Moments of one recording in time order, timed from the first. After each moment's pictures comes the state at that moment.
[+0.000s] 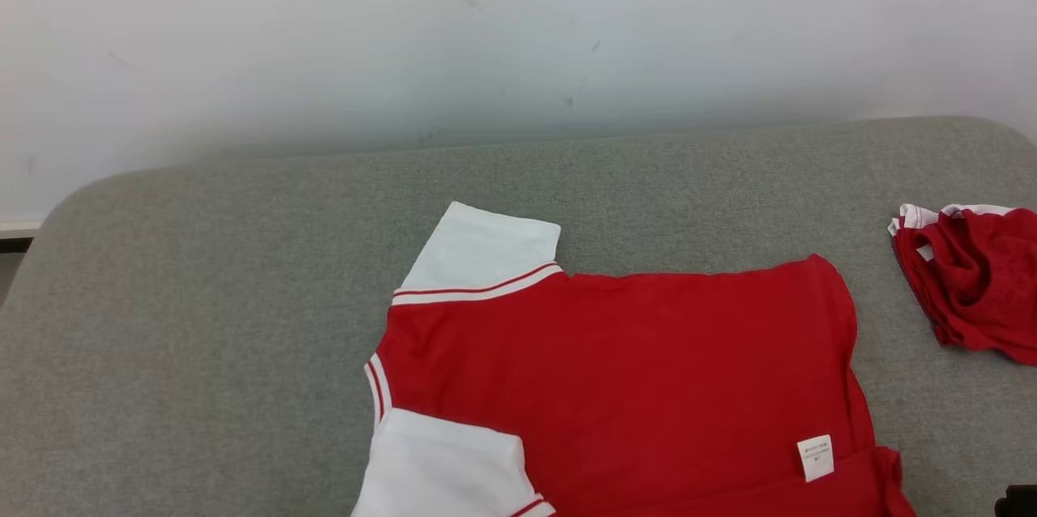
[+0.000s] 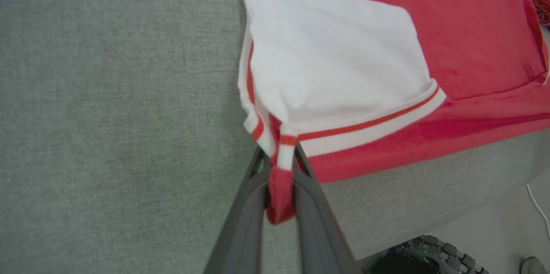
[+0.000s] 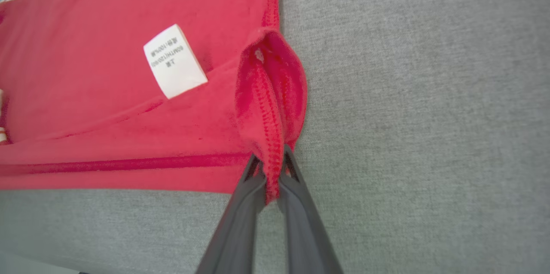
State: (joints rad) left arm 0.01 0.56 -0.68 0.00 -0.86 0.33 0.08; right arm 0.05 -0.42 0.20 0.26 0.82 0.13 0.34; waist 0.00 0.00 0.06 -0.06
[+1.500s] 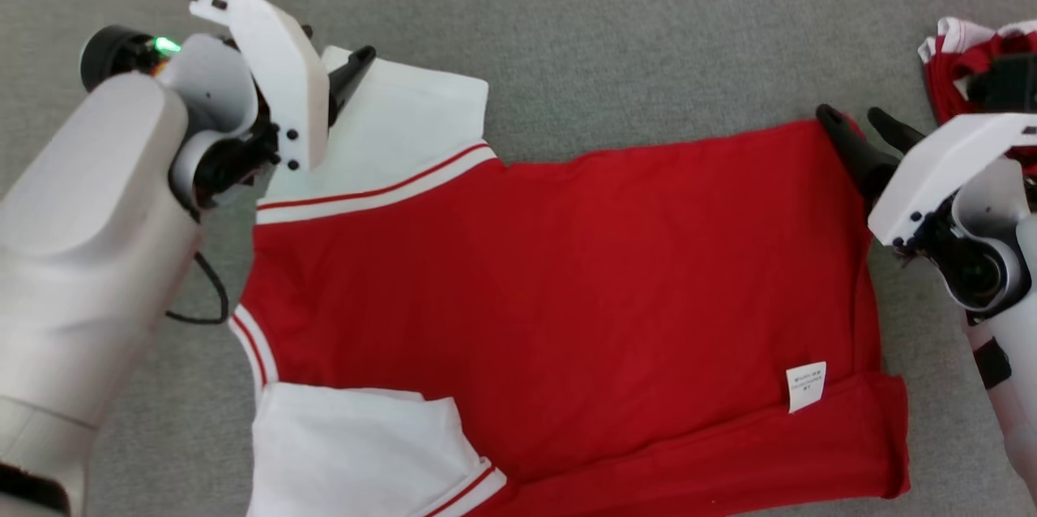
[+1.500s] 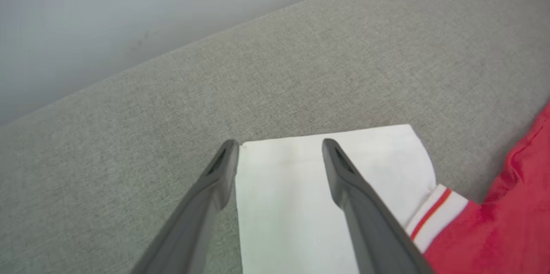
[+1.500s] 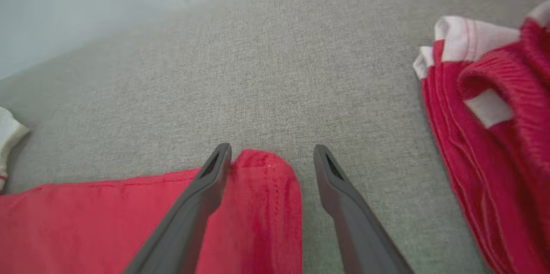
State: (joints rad) left arm -1.16 0.46 -0.73 0.58 -0.76 -0.09 0.49; right arm -0.82 -0.25 0.23 0.58 0.75 0.13 0.41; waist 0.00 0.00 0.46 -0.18
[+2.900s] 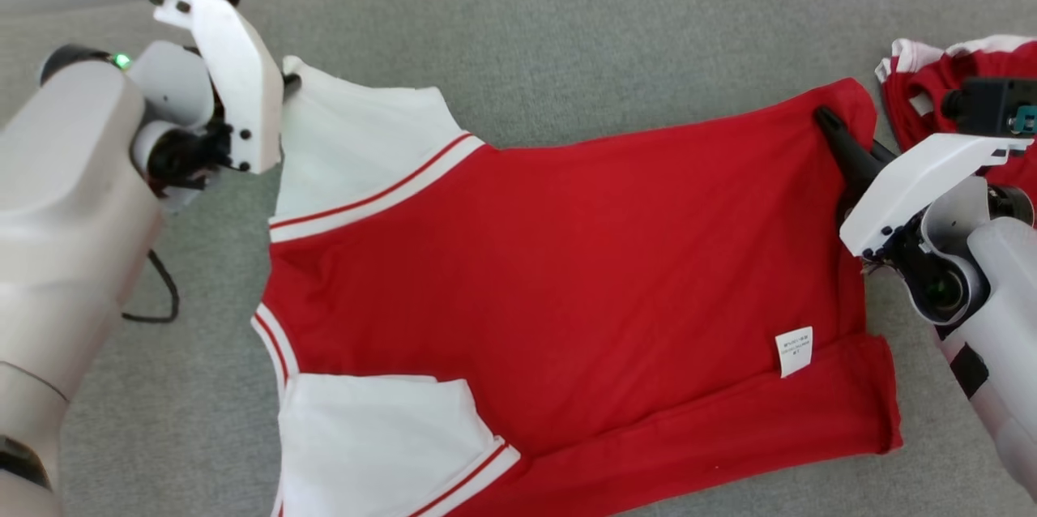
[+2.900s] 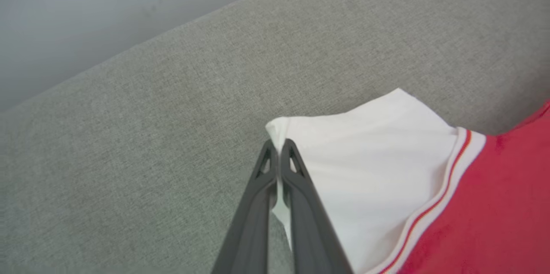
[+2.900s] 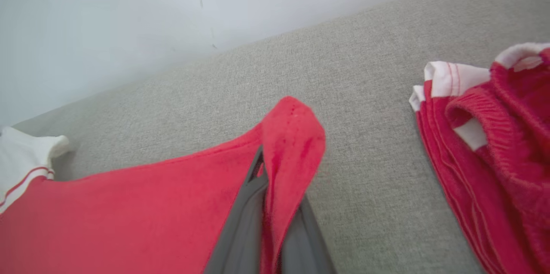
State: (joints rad) left arm -1.30 0.46 -0.92 0.87 -0.90 -0.13 0.53; right arm -0.92 -0.30 0.58 0.76 1.04 0.13 0.12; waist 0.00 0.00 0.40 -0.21
